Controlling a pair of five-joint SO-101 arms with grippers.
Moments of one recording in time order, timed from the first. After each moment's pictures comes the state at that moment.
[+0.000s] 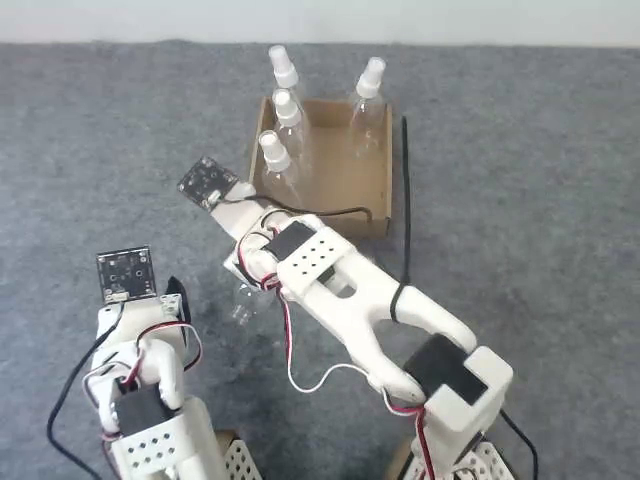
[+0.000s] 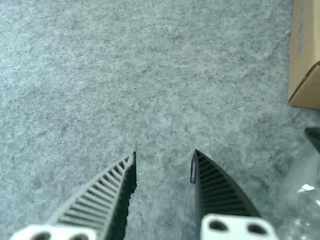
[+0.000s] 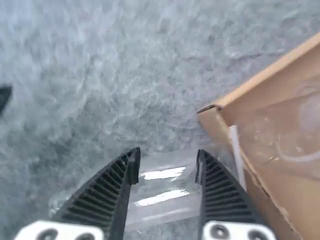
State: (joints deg) left arm -27.1 -101.5 95.6 60.3 -5.2; right arm -48.7 12.6 11.5 43.9 10.2
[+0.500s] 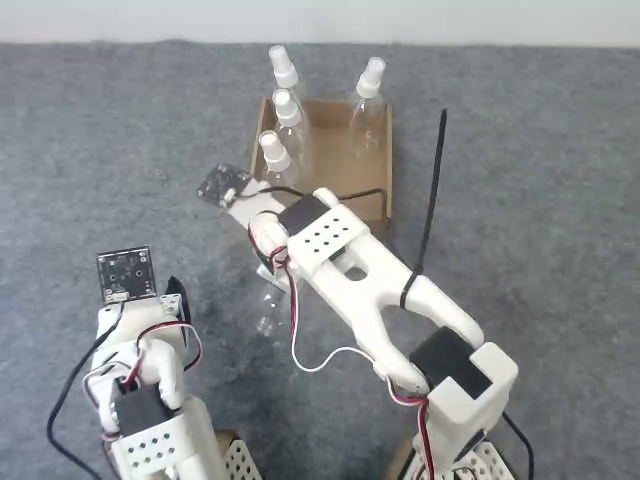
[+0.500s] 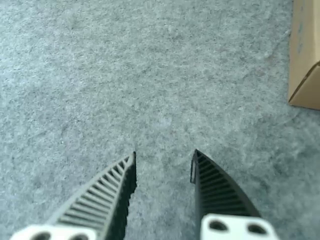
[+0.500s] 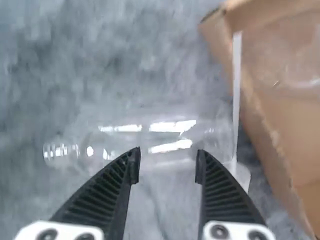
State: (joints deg) left arm -27.1 -101.5 95.6 60.3 -5.2; right arm -44.6 12.7 3.6 70.1 19.3
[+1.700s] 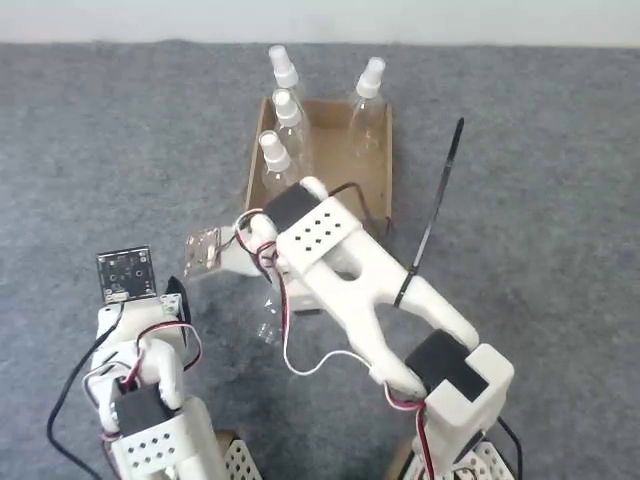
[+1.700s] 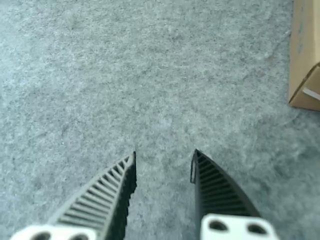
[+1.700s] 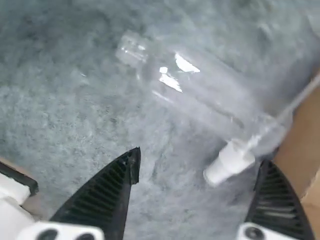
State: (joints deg) left arm -27.1 -101.5 95.6 60.0 -5.3; right arm -47.4 12.8 -5.5 92.7 53.7
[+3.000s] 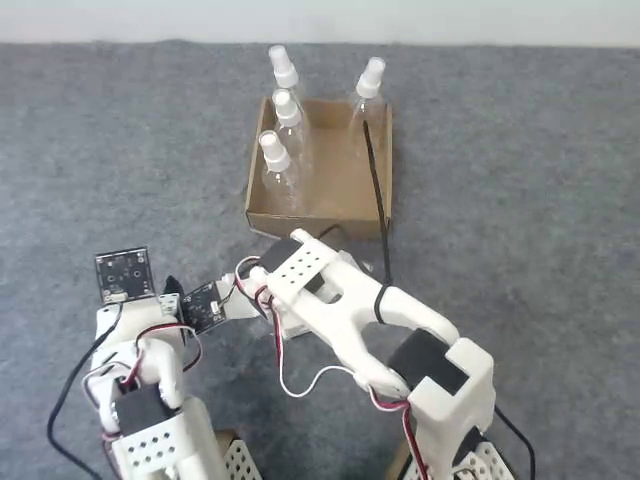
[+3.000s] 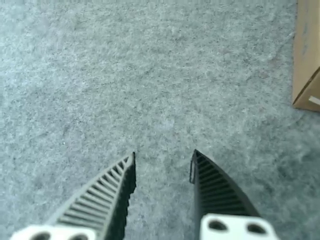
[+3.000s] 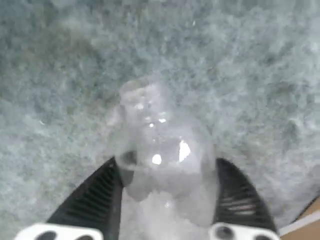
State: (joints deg) left arm -27.5 -101.5 96.7 58.9 -5.2; right arm -51.0 17.8 13.1 65.0 62.5
